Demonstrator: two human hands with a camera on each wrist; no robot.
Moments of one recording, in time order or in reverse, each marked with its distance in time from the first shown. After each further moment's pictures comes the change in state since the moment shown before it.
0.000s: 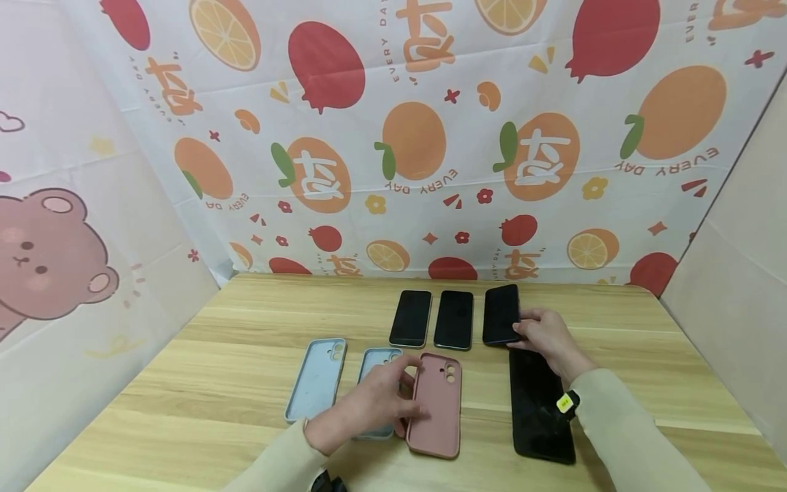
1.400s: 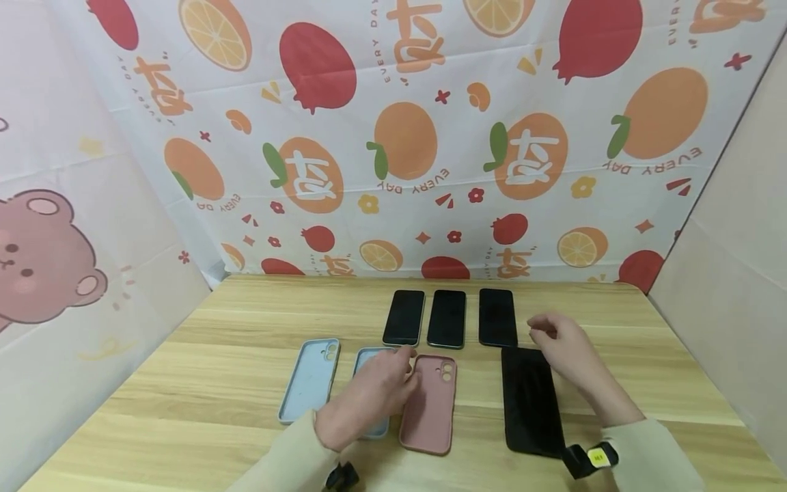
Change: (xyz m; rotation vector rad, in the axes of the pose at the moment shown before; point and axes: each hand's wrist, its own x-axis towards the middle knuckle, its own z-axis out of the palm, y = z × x) left_hand 0.010 0.019 0.006 0.725 0.310 0.267; right_hand -0.067 -0.018 -0.014 -0.564 0.171 -0.231
